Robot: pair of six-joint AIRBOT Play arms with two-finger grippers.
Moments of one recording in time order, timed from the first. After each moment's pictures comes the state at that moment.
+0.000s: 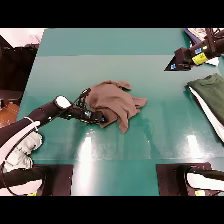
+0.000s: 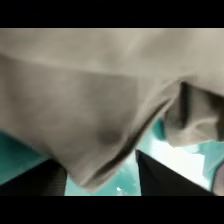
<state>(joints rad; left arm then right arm) -0.43 -1.39 0.81 0.64 -0.85 -1.31 0.04 -1.39 1.82 -1.05 1.66 1.52</state>
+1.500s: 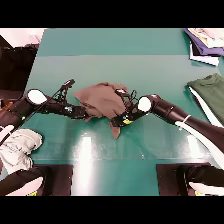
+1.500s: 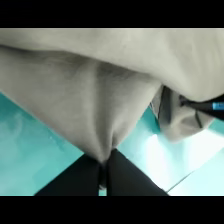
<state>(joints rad) -0.23 -1.15 0.83 0.86 -1.02 -1.30 0.67 -1.41 1.05 -1.07 0.93 1.63</state>
